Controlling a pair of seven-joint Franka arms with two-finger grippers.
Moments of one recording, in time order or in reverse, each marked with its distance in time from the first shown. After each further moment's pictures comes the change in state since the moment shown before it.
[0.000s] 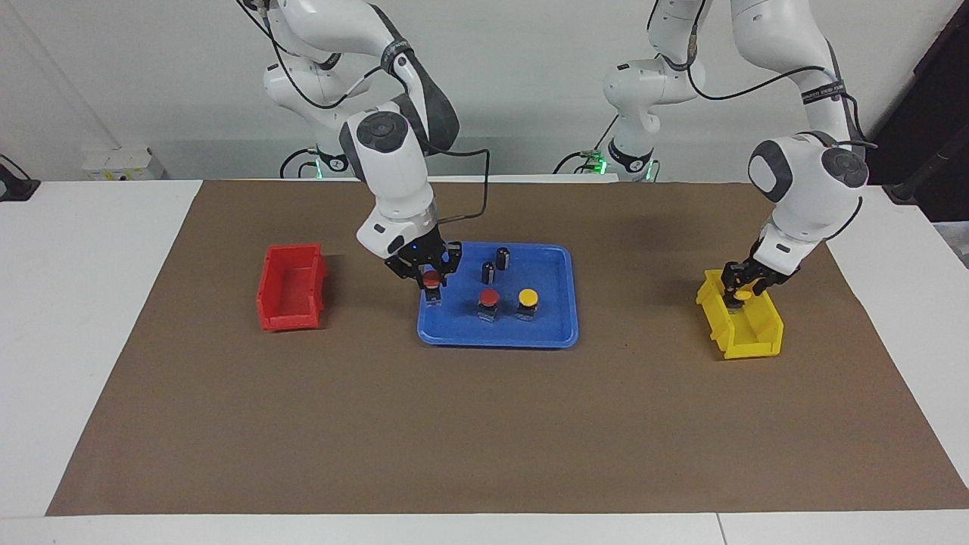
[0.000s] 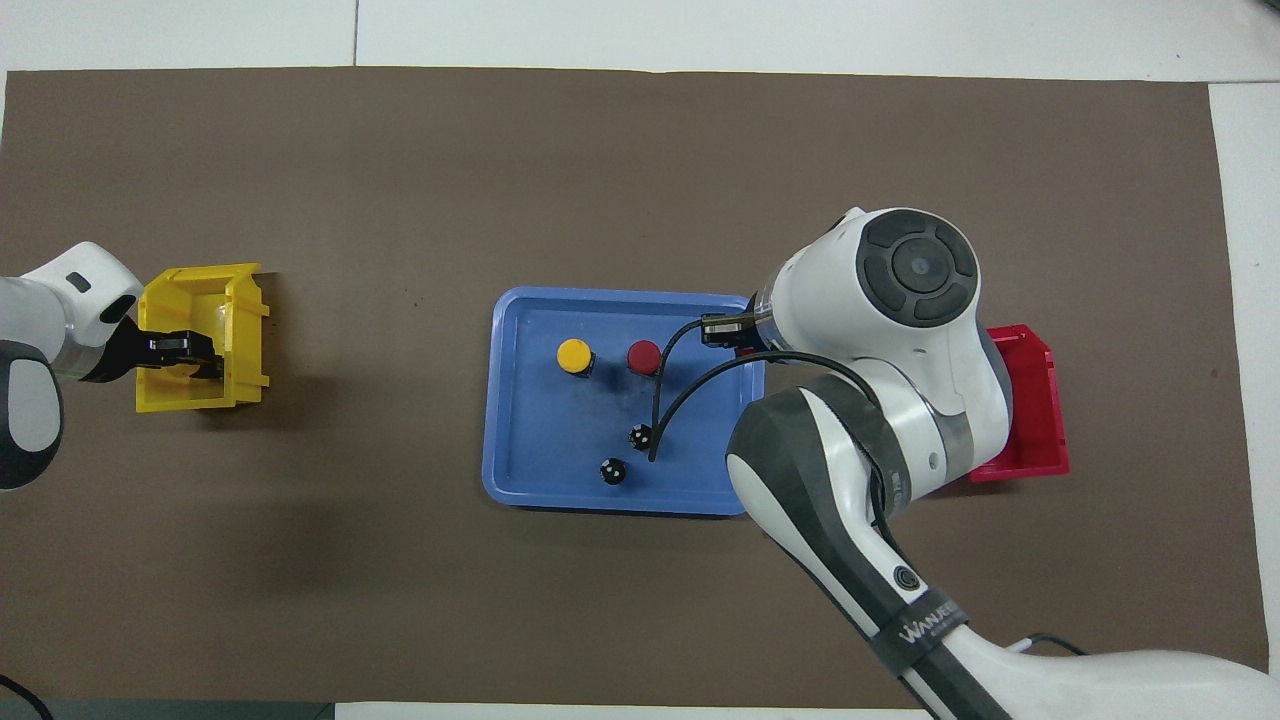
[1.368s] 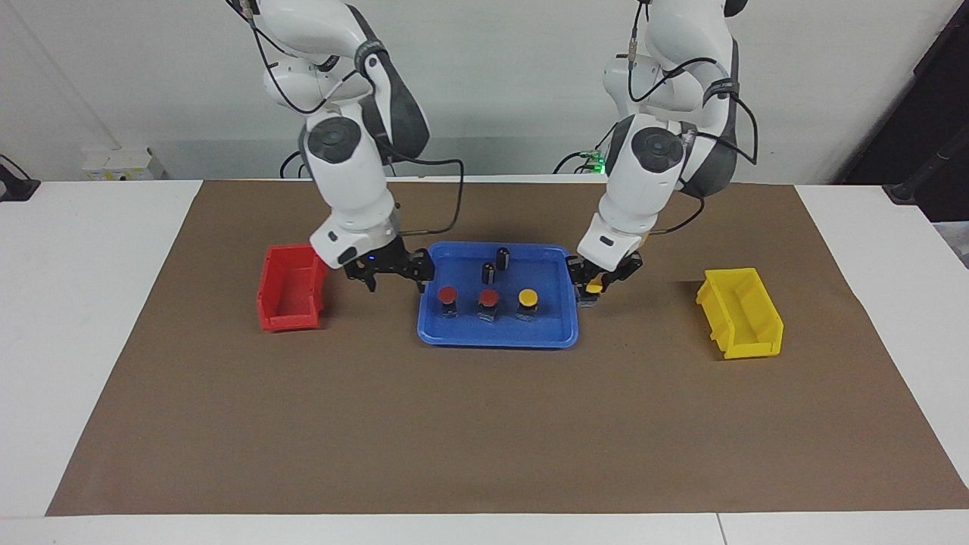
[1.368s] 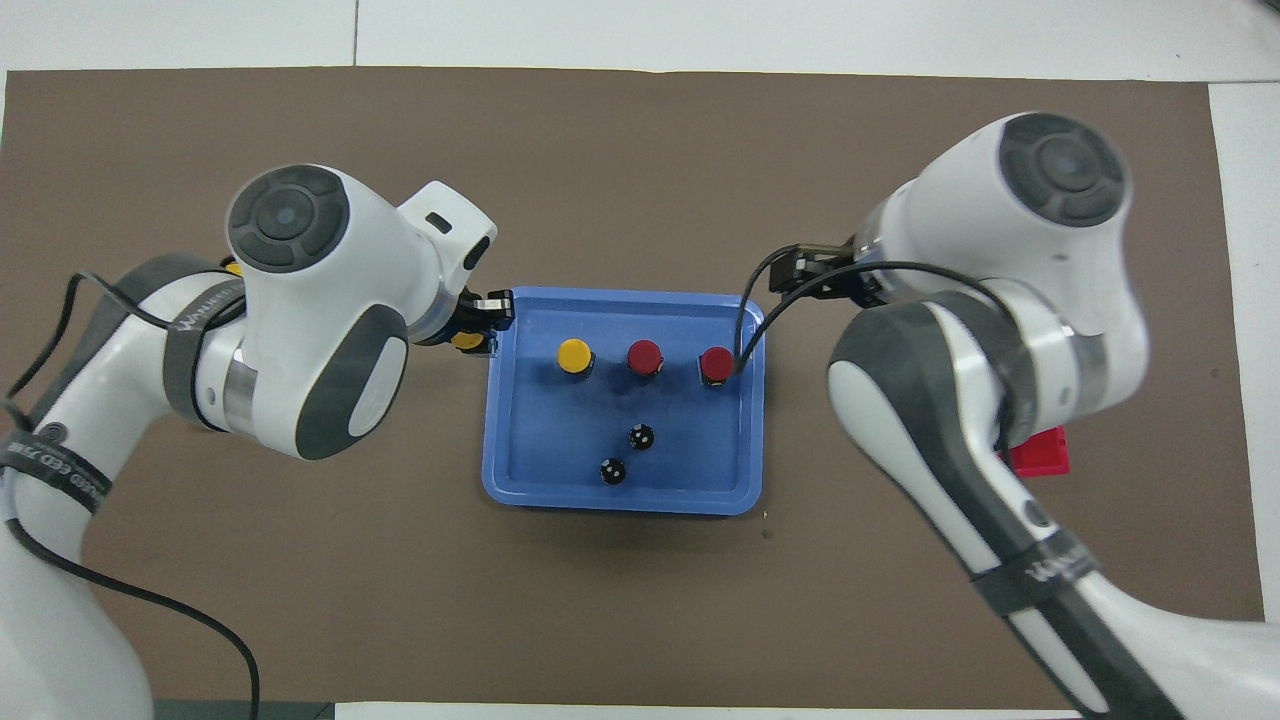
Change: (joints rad) left arm -0.570 0.144 -0.031 0.336 -0.070 -0.226 -0.594; right arm -0.188 -0.059 -0.026 0.173 -0.008 -0.305 0.004
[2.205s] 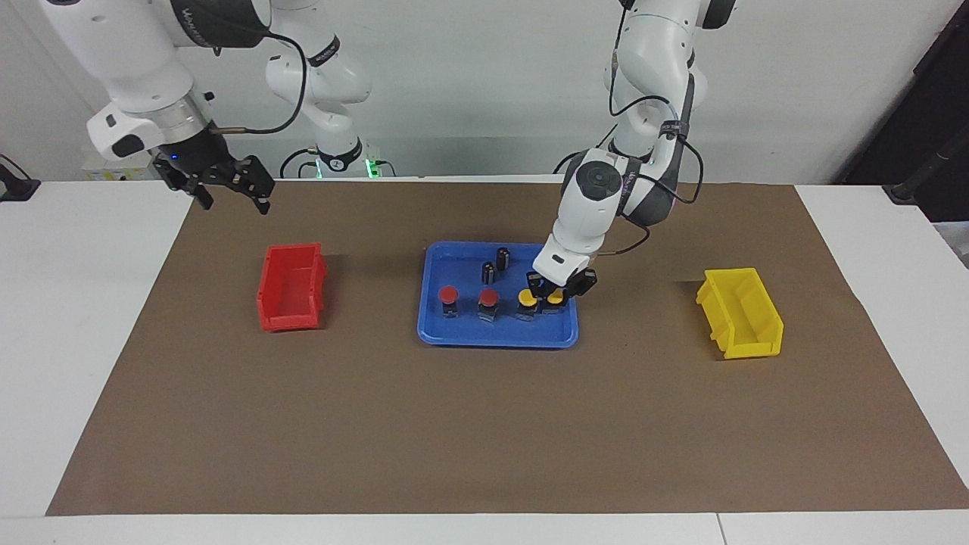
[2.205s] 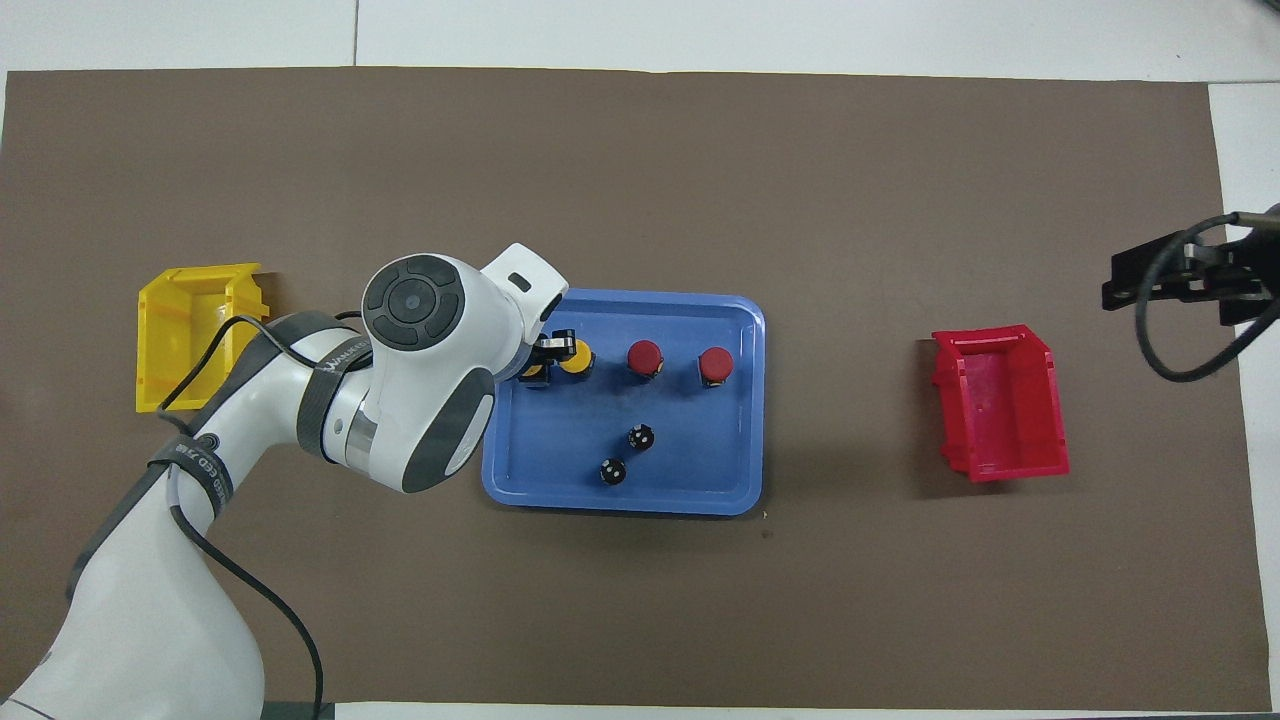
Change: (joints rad) left arm -0.063 0.085 0.014 -0.099 -0.014 0.239 -0.033; right arm -0.319 -0.124 -0.016 0.163 -0.047 -0.378 -0.365
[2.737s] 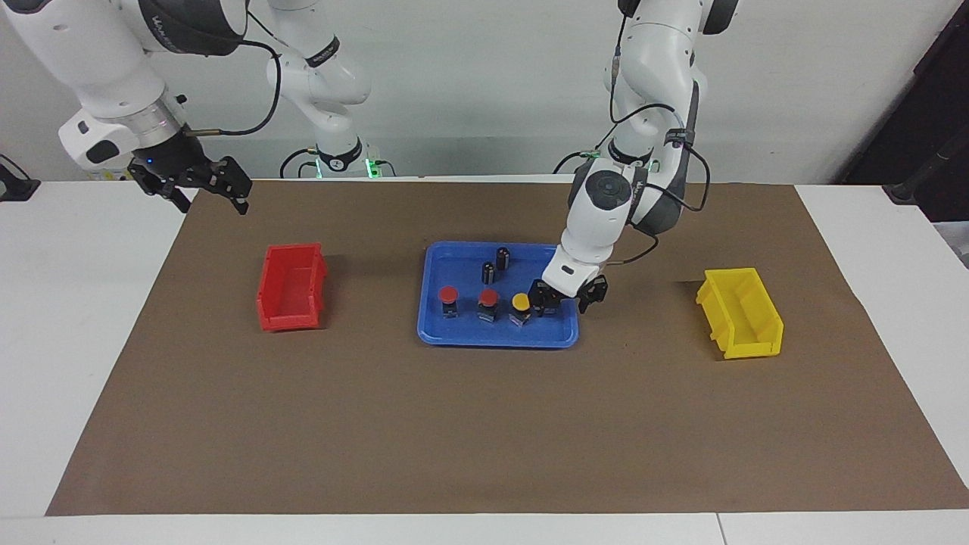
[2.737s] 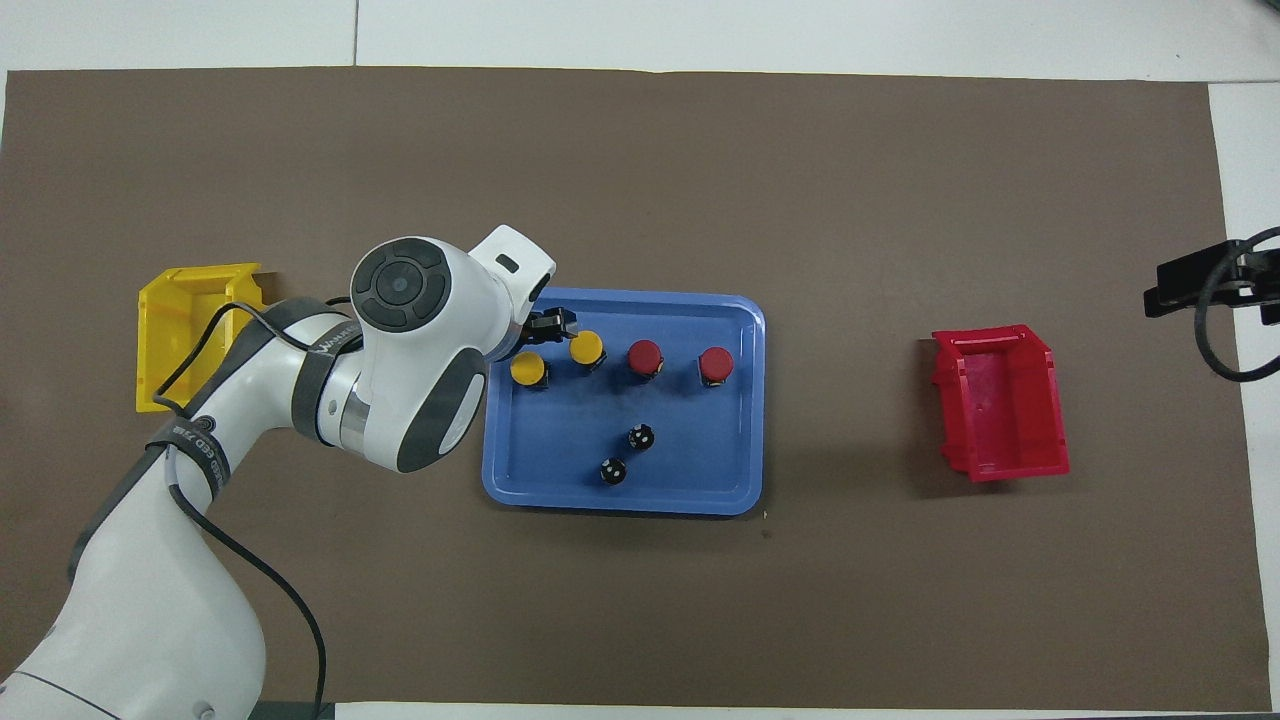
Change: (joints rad) left arm 0.026 0.006 0.013 0.067 0.000 -0.044 0.001; right arm 0.019 -0.005 0.024 0.003 -0.009 -0.002 -0.018
